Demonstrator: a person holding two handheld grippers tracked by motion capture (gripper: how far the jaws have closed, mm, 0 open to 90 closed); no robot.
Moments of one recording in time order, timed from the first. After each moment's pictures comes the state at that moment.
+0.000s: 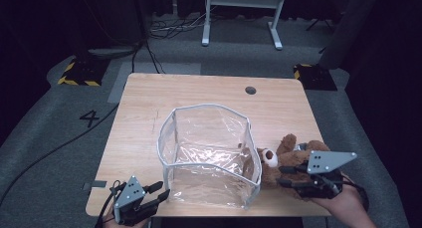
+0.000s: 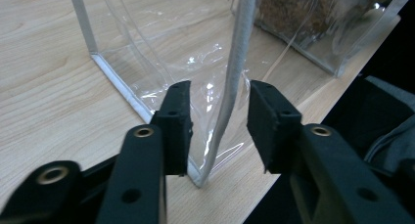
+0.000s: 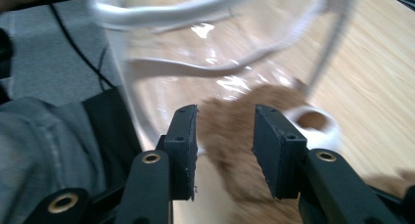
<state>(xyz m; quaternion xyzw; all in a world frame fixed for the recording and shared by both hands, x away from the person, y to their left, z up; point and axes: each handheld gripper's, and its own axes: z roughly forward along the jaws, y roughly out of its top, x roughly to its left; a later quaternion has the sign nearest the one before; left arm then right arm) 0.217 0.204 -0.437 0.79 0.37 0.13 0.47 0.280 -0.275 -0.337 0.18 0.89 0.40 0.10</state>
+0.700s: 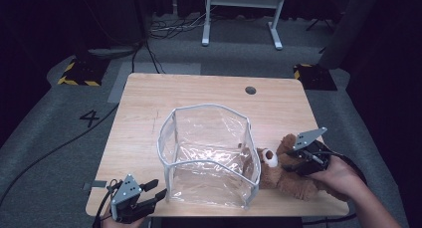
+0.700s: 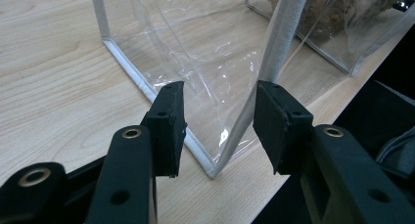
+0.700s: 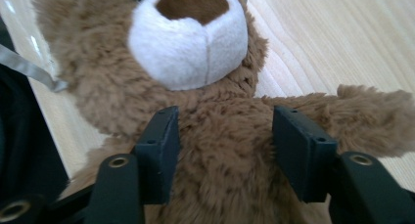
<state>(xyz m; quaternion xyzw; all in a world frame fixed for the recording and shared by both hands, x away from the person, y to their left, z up) 0.222 0.210 -0.446 0.79 0.39 0.13 0.46 0.362 -0.291 -0.381 0.21 0.95 0.24 0.08</state>
